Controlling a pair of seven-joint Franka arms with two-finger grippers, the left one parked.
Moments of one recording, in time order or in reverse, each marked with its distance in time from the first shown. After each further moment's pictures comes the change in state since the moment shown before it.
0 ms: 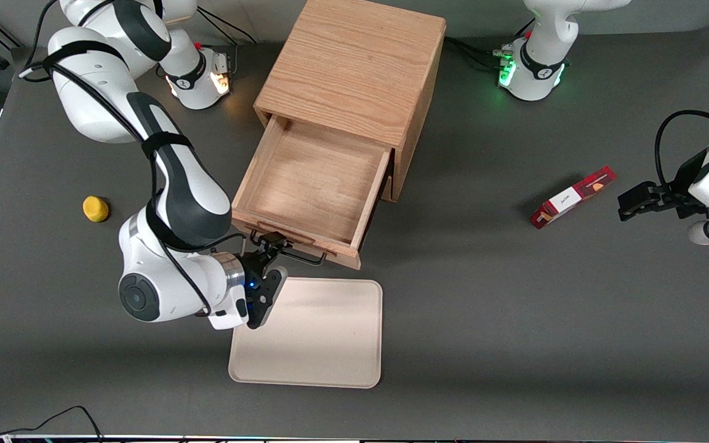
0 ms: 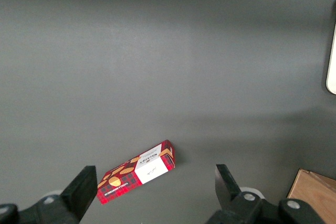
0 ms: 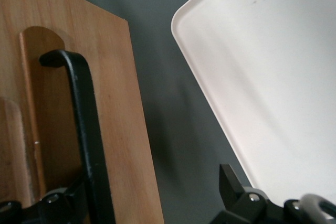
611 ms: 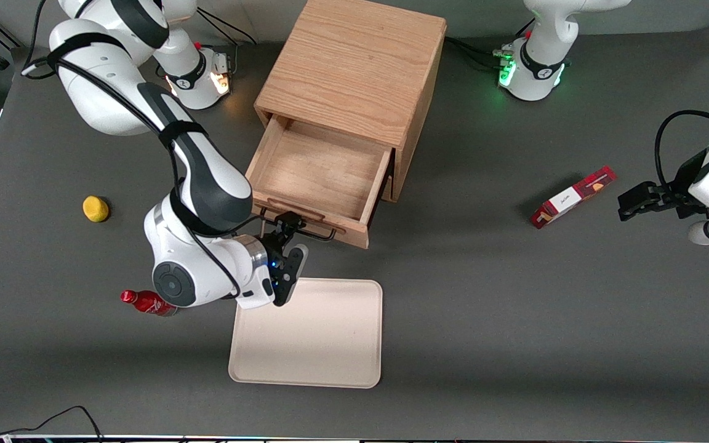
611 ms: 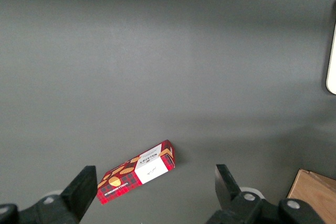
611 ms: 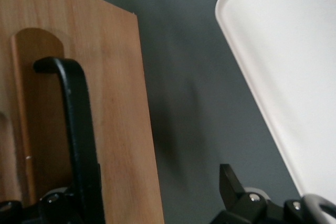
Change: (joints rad) arm 0.001 -0.071 0.058 -0.140 -0.002 -0.004 0.000
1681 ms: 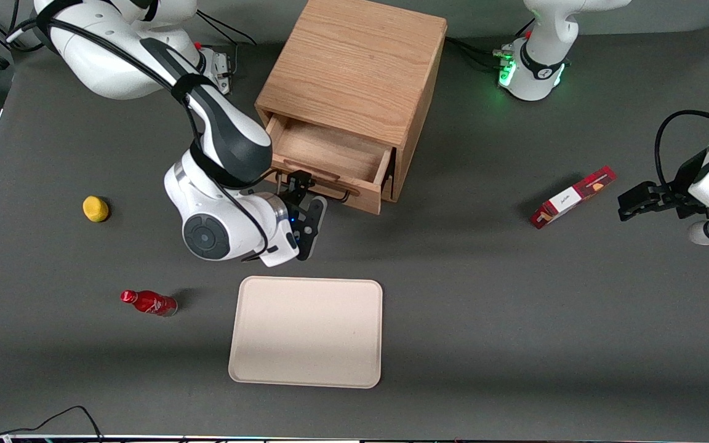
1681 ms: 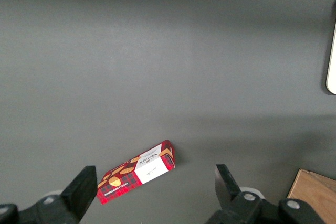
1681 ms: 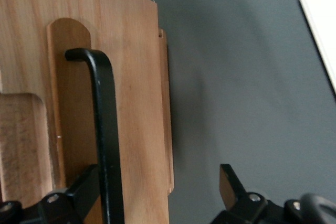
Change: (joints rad) arm -0.026 -0.170 0.102 -0.262 -0.001 0.036 0.000
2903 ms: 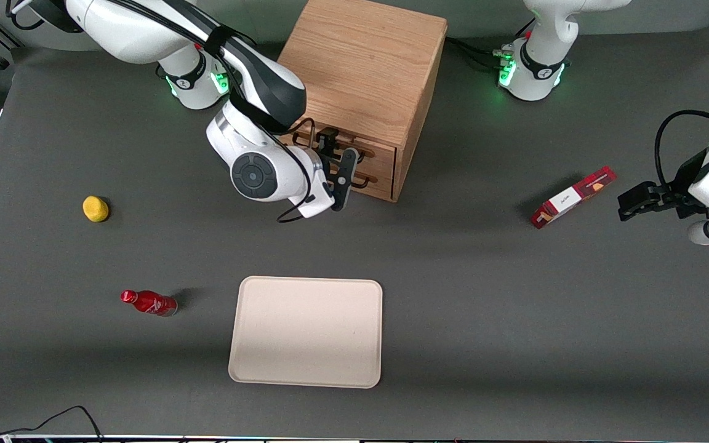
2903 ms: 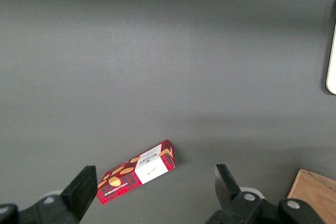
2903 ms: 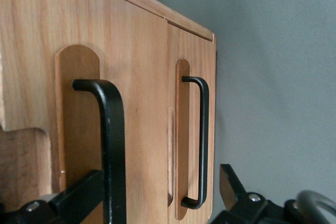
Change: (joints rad) arm -0.007 -0.129 0.121 -0.251 0.032 0.163 0.050
